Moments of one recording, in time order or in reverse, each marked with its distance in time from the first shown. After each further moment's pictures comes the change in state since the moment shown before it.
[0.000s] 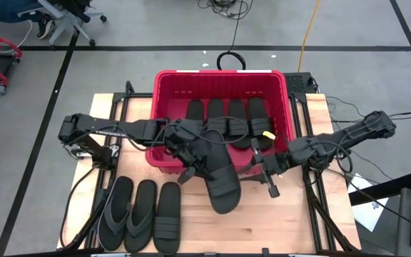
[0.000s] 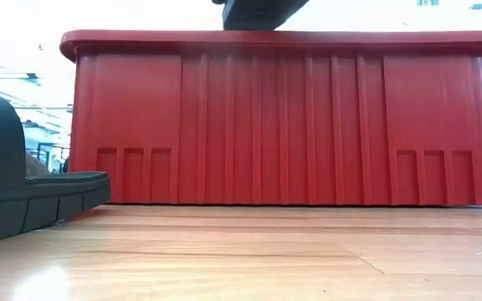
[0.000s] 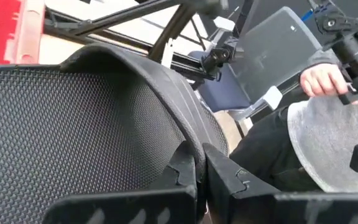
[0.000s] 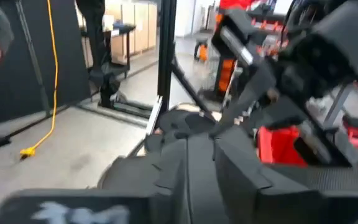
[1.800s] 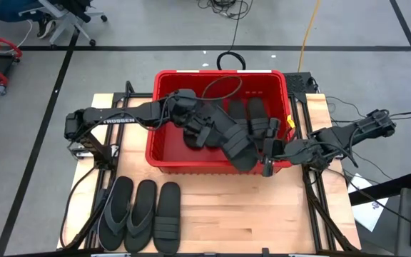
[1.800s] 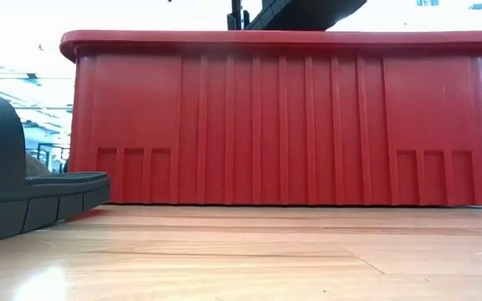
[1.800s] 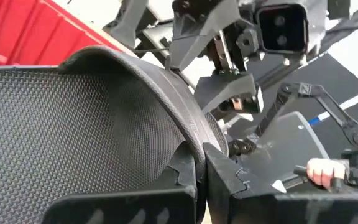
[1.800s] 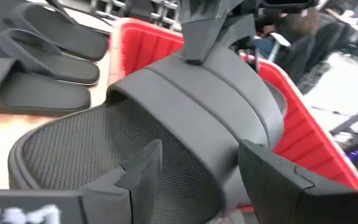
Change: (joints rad) left arm 0.239 0.039 0.000 0.238 -0.018 -0.268; right arm 0.025 -0.004 0.209 -0.635 0.614 0.020
